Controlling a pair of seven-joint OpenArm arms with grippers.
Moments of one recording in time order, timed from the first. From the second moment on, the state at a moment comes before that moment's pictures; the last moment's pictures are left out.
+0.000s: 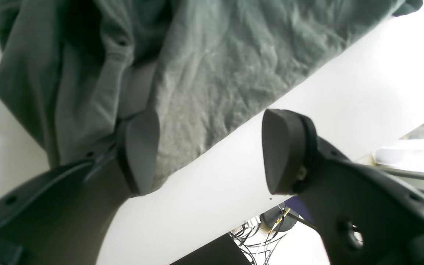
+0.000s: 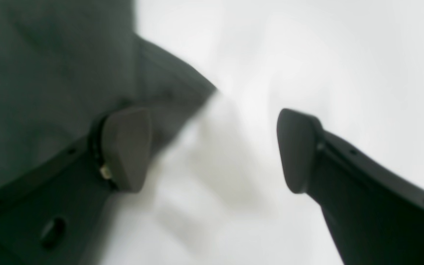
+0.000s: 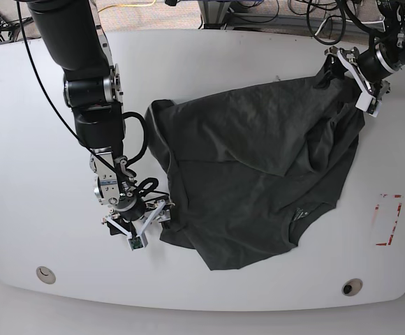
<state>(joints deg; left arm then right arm) 30.3 -23.3 -25.1 109.9 -47.7 -36.4 55.0 37.9 5.5 -7.0 29.9 0.7 16.9 -9.3</state>
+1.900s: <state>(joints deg) 28.8 -23.3 -26.4 109.8 -47.5 -36.4 55.0 28.6 -4.6 2.7 43.0 0.7 21.9 -17.1</state>
